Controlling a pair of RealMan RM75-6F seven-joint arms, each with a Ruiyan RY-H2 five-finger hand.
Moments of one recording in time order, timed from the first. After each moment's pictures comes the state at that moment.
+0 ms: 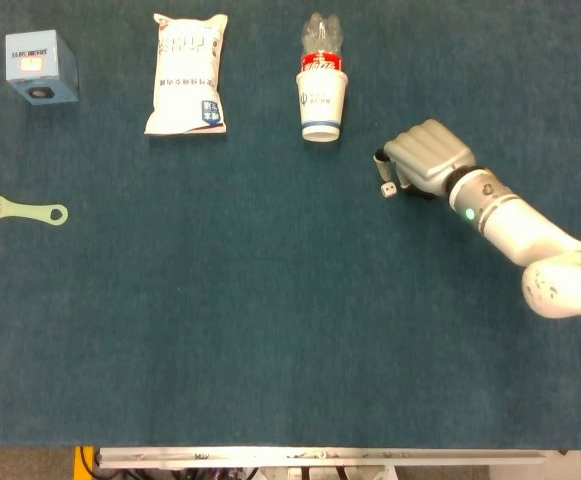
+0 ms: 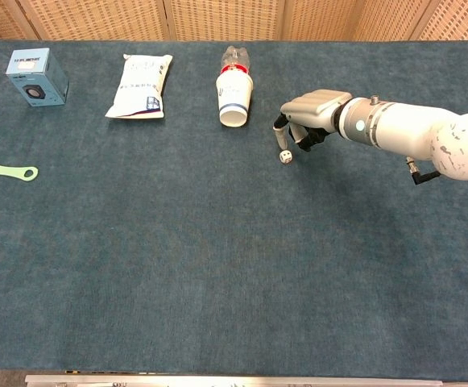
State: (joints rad) left arm 0.03 -1.25 0.04 -1.15 1.54 1.53 -0.03; right arm 1.10 -1.52 -0.01 -1.36 -0.74 0.60 -0.42
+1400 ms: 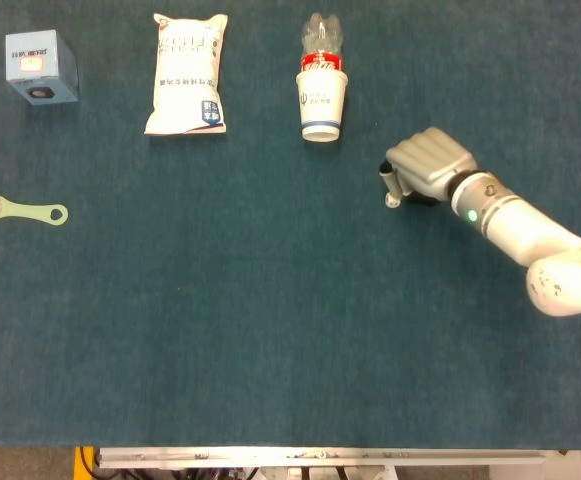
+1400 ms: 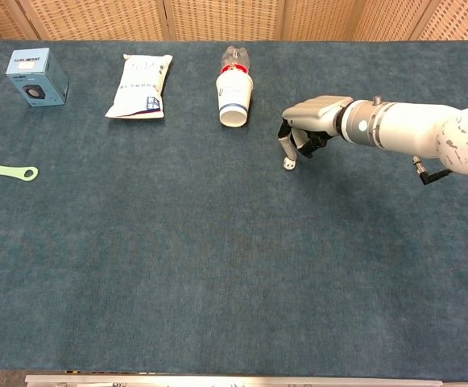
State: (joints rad) left arm 0.04 -1.26 0.03 -1.13 1.54 1.54 -0.01; right arm 1.12 -1.49 -0.03 -1.39 -0.73 0.54 -0.37
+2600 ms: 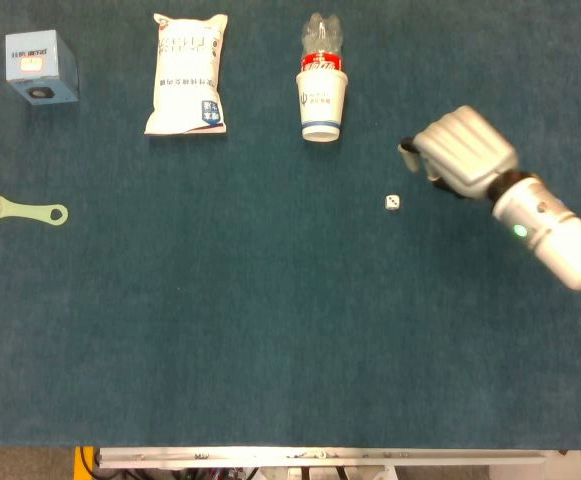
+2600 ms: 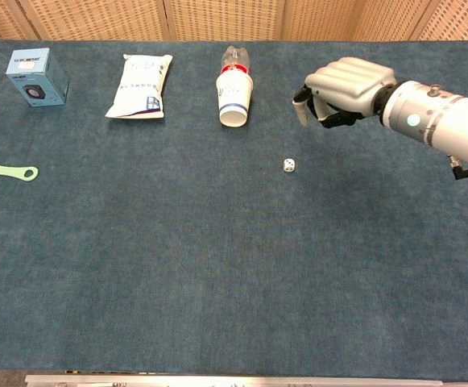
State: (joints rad) left arm 0.03 -1.25 0.02 -1.19 1.55 1.56 0.04; right arm 0.93 -1.35 -0.05 -1.56 -1.10 0.93 -0.34
